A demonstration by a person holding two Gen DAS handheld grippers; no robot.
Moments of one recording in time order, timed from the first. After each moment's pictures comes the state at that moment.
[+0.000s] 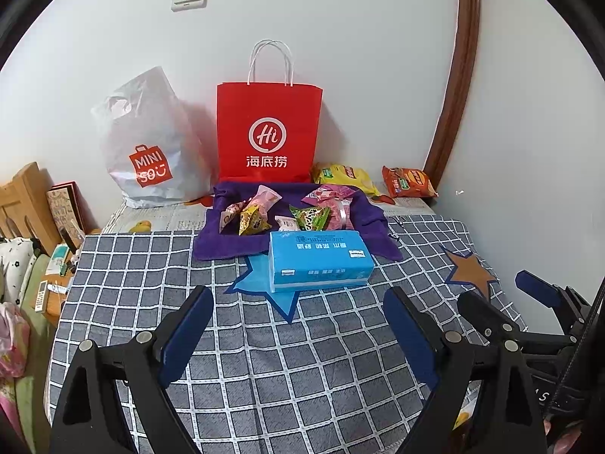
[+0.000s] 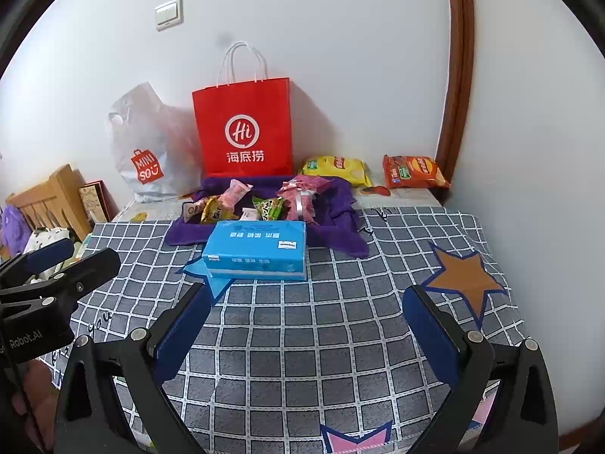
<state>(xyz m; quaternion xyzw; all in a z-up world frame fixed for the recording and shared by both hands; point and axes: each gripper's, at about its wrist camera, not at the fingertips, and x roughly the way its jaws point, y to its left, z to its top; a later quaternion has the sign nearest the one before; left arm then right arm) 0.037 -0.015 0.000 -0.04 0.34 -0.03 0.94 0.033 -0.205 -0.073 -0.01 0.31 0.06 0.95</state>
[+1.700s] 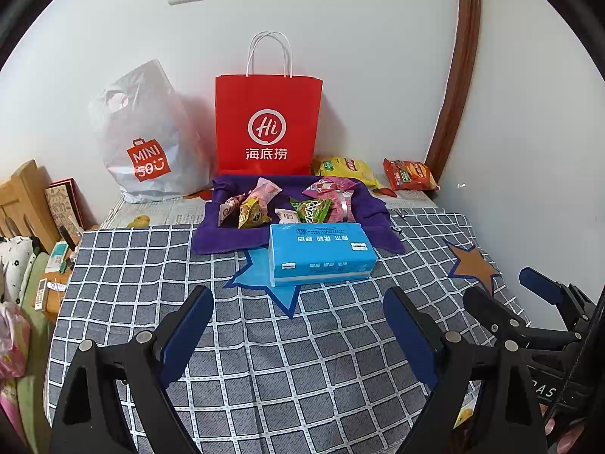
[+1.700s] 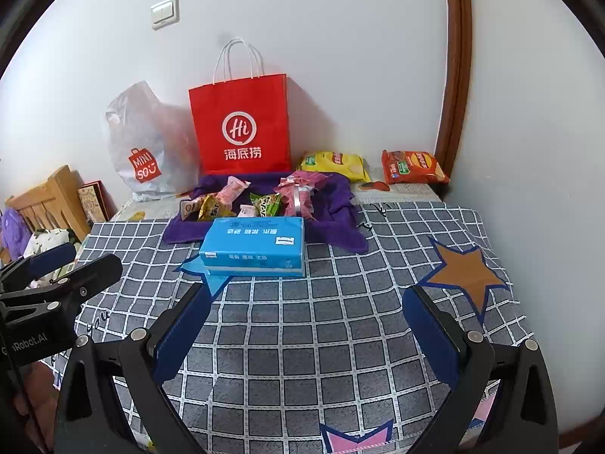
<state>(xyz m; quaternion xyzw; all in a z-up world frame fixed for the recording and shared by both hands) 0.041 -0.015 -0.007 -0.03 0.35 -0.03 0.94 0.035 -0.210 -0.078 0.00 0.32 0.06 0.95</state>
